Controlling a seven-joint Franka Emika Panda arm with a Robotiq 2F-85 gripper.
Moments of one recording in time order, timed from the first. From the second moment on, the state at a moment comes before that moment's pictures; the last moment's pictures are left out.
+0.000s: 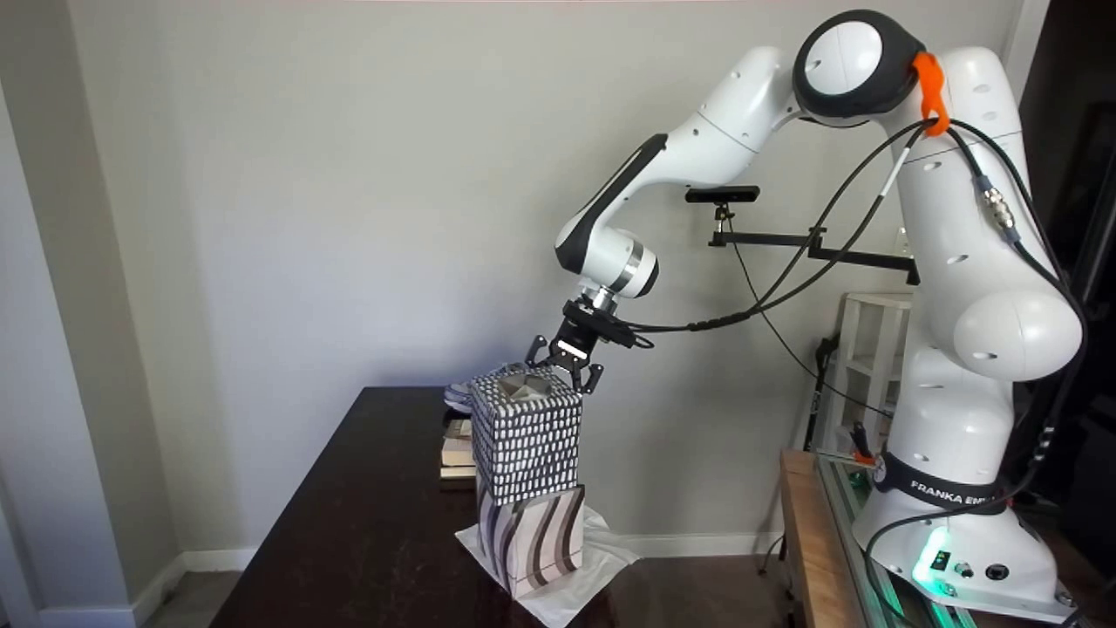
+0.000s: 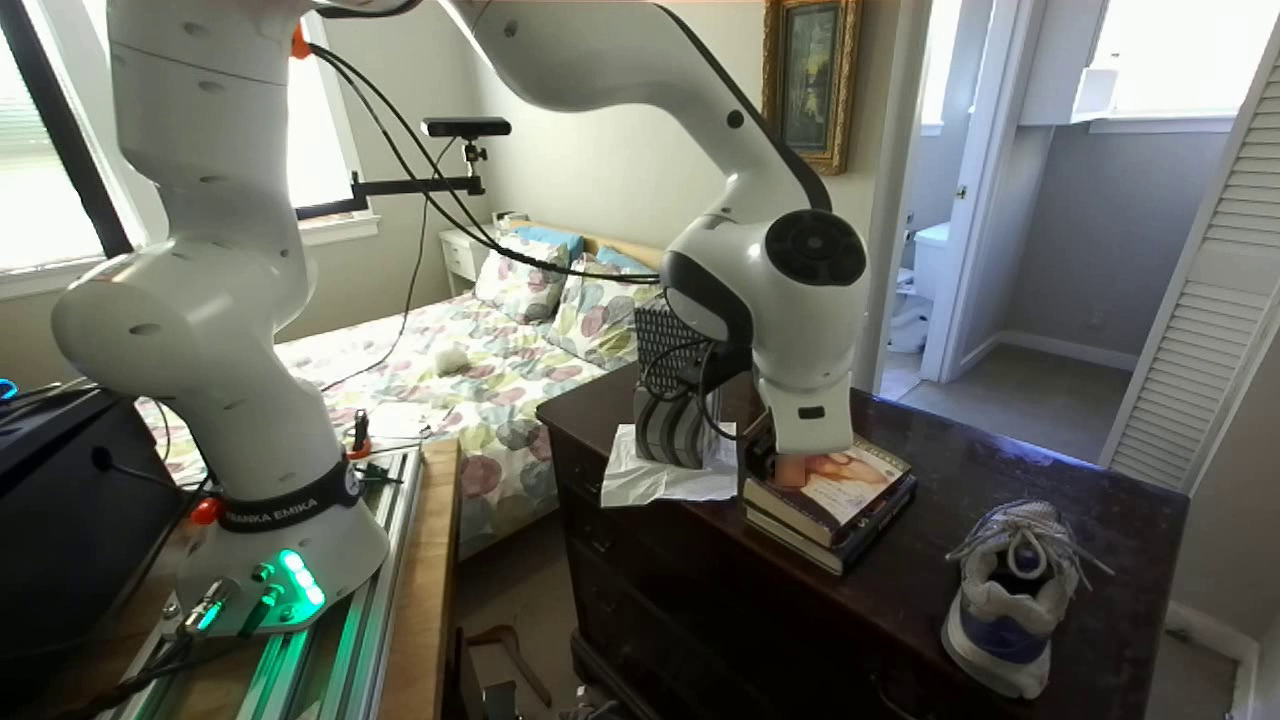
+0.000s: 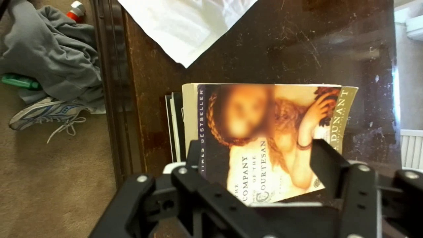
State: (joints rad) arm -0.13 0.33 -0.12 -2.21 0.96 2.46 0.08
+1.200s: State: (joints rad) arm -0.11 0.17 -0.09 -2.16 0.58 2.14 -0.04
